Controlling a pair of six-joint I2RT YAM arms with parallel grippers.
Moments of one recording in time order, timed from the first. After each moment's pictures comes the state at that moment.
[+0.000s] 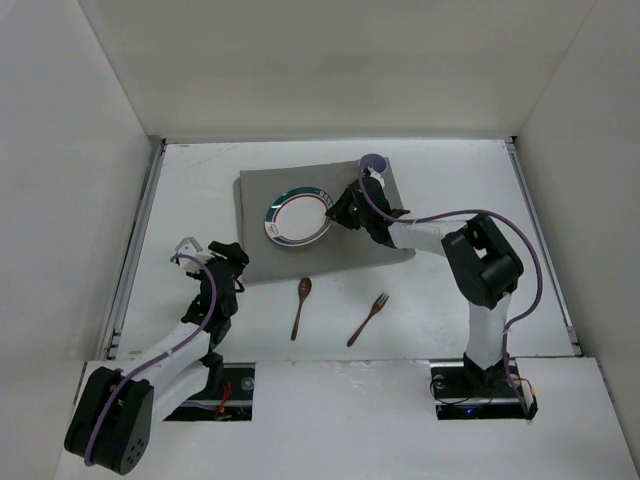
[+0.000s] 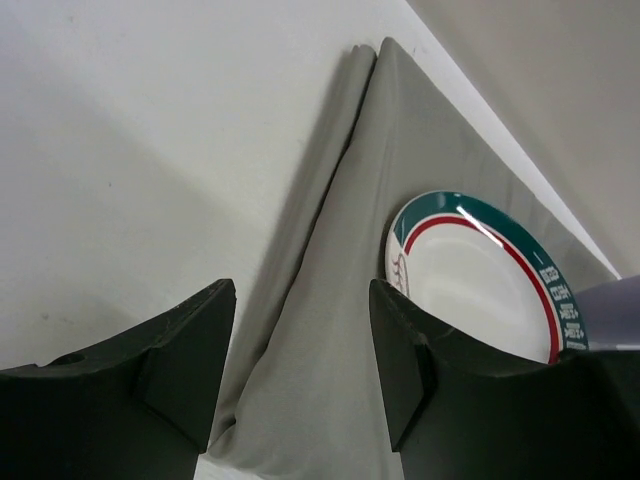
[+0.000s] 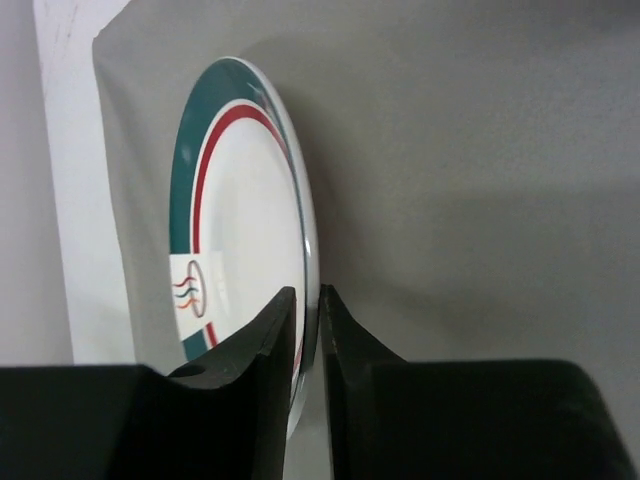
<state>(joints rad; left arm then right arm) -0.35 0.88 0.13 0.46 -0.62 -0.84 0.61 1.96 1.21 0.21 0.04 0.92</state>
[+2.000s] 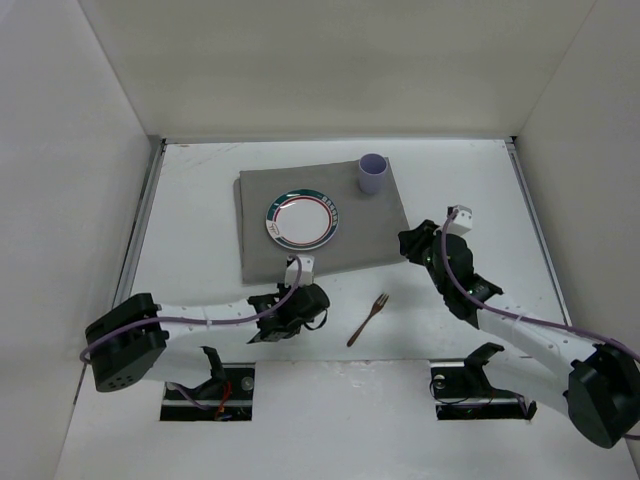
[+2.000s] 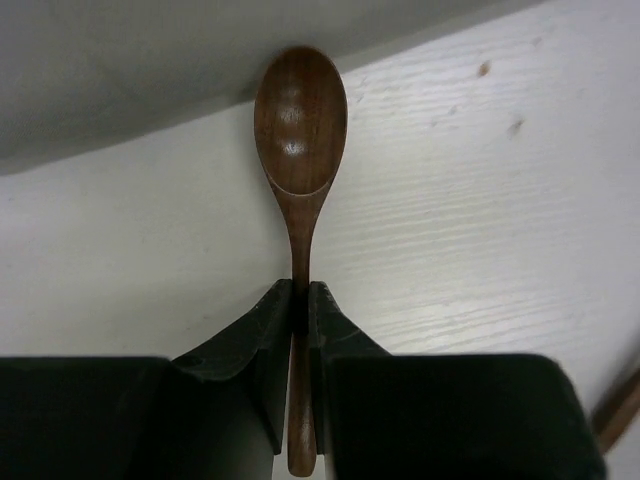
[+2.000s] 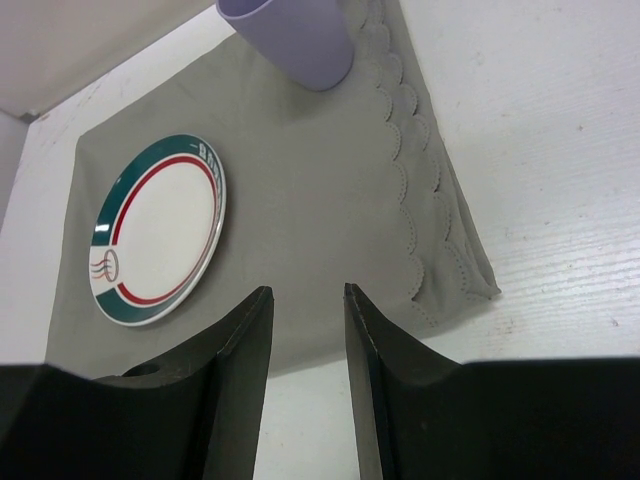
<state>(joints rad) -1.14 1.27 0.51 -0.24 -0.61 -0.81 0.56 1.00 0.46 0.25 0.38 0.67</state>
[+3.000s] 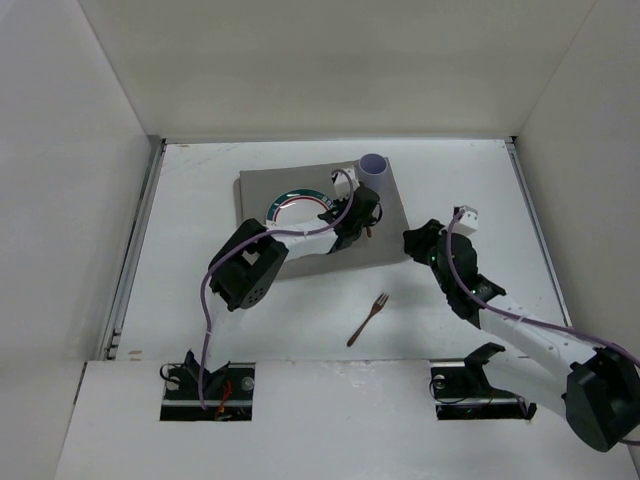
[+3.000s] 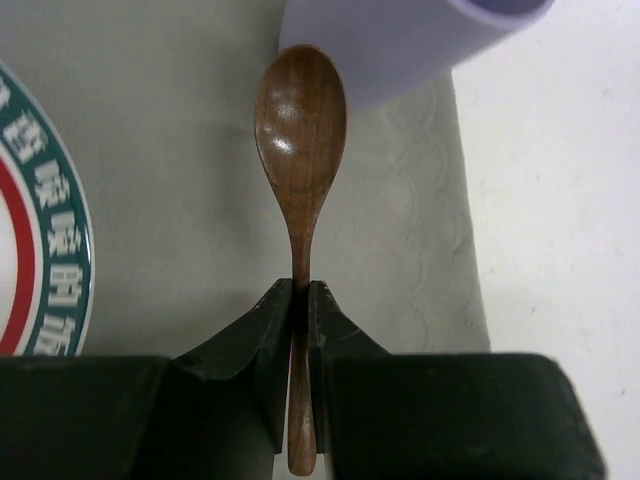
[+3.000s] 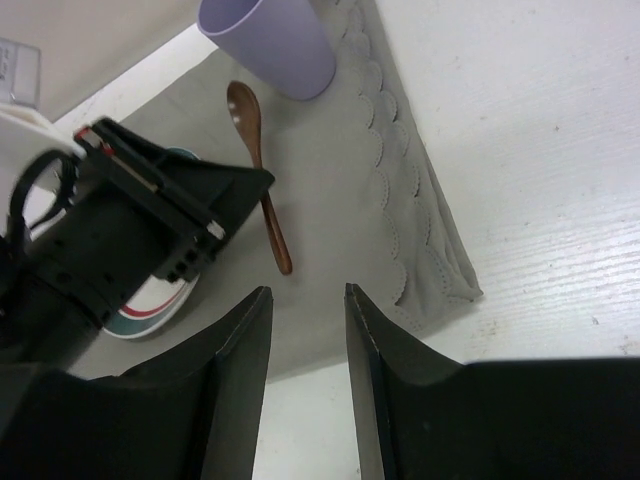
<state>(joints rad) -0.83 2.11 1.42 0.10 -0.50 -0.84 0.52 0.98 0.44 0.24 0.36 0.68</state>
